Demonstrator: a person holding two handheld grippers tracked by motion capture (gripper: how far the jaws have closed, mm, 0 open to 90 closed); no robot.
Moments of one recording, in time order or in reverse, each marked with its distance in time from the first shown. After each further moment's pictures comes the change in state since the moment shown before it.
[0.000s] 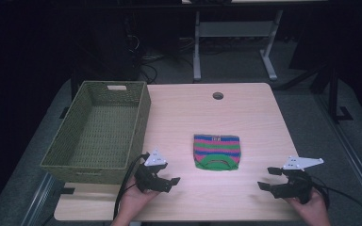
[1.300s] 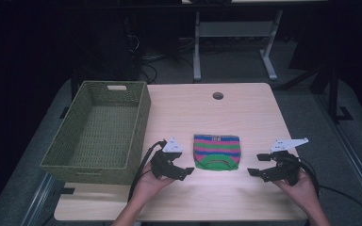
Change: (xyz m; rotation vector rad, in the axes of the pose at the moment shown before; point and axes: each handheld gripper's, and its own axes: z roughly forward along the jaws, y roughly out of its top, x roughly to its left) left arm -0.002 0.048 0.032 0.007 -0.046 0.066; right arm -0.006 0.053 0.018 0.041 0.049 -0.007
